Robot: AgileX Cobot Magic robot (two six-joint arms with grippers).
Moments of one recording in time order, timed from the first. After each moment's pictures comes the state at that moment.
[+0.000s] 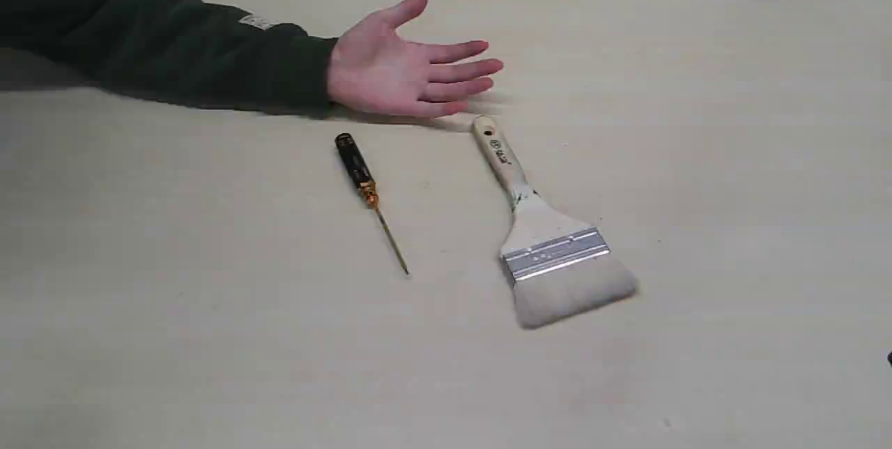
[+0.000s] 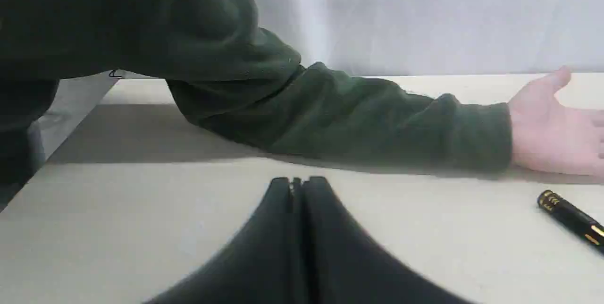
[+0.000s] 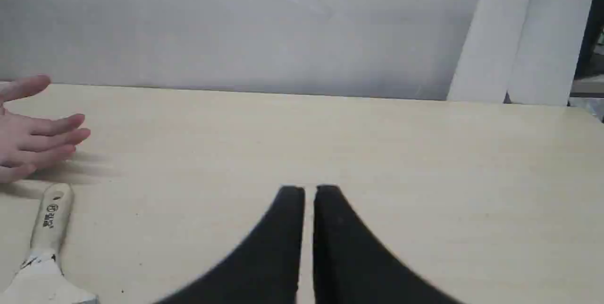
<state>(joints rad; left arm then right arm) 0.02 0.00 0.00 0.07 0.26 -0.07 -0.06 0.01 0.00 -0.01 0.21 -0.01</state>
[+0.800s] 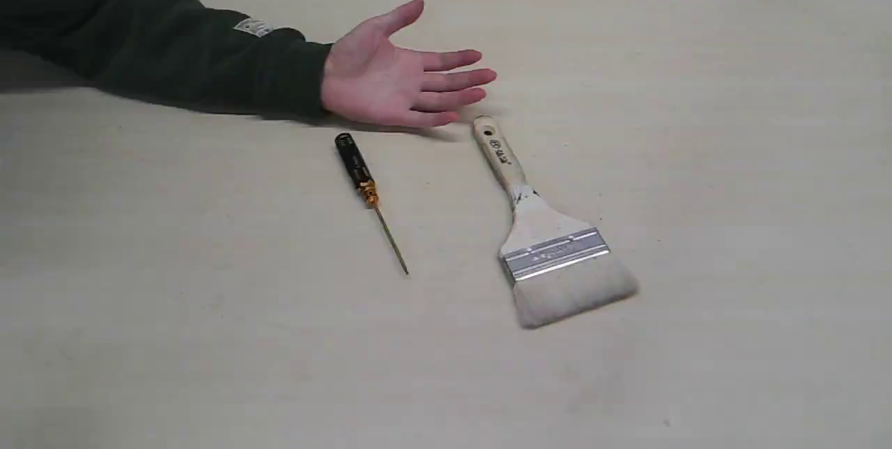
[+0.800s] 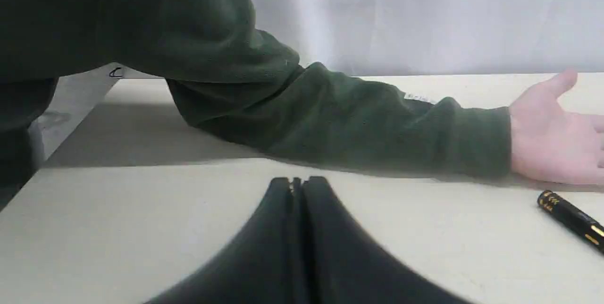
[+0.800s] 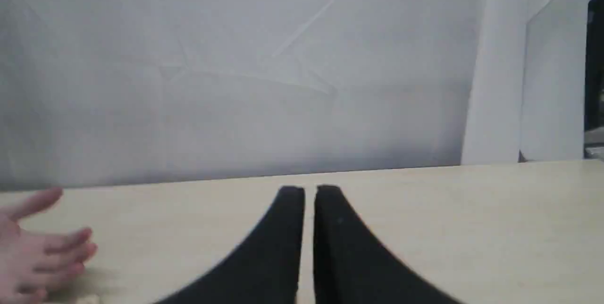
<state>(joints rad) 0.02 0.00 0.00 0.07 0.26 -0.07 -0.06 0.01 0.00 0.09 0.05 0.01</state>
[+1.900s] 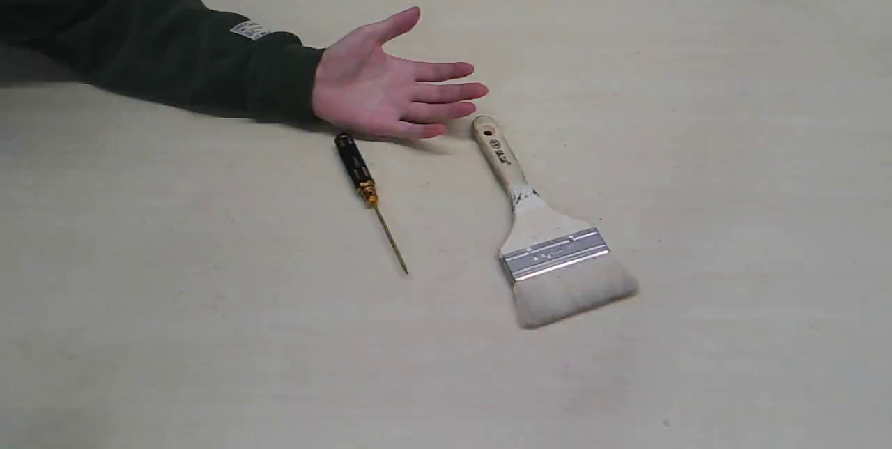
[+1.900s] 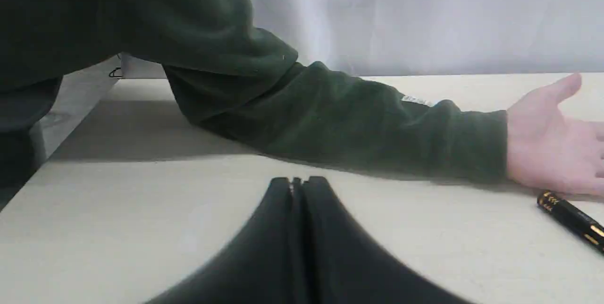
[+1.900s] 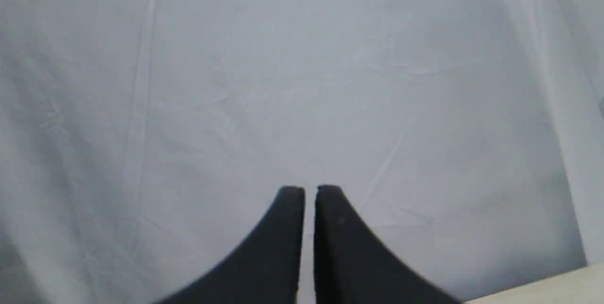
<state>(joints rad) 0.02 0.00 0.00 0.07 0.26 -0.07 -0.06 0.15 -0.42 0.41 0.13 0.01</state>
